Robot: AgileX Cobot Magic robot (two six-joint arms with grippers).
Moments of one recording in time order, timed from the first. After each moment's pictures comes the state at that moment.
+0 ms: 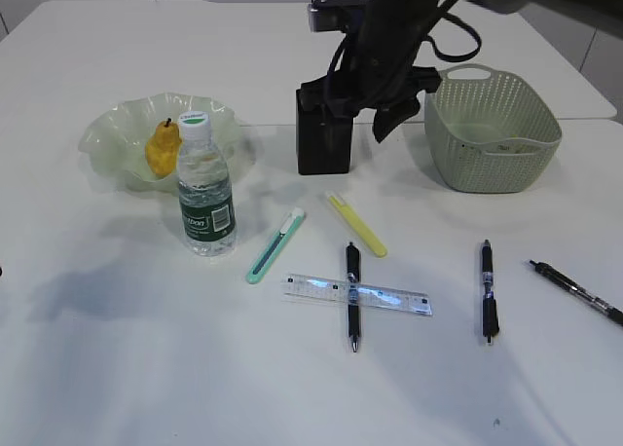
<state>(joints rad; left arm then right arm) -0.04 1.50 -0.97 -0.03 0.96 -0.09 0.40 2.28 -2.18 -0.01 1.23 0.13</state>
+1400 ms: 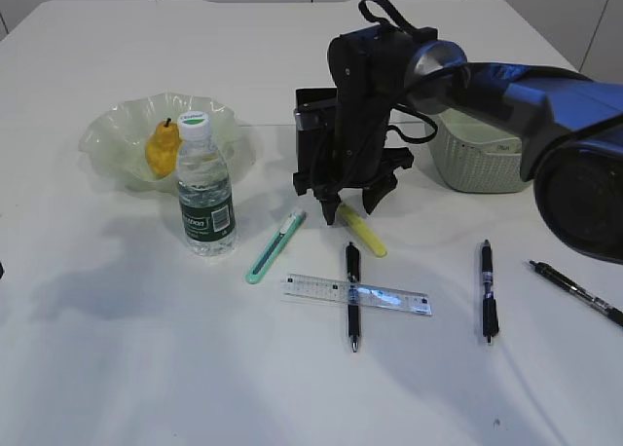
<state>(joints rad) -0.04 1.50 -0.97 -0.04 0.96 -0.09 0.41 2.55 -2.28 -0.05 1.23 0.14</state>
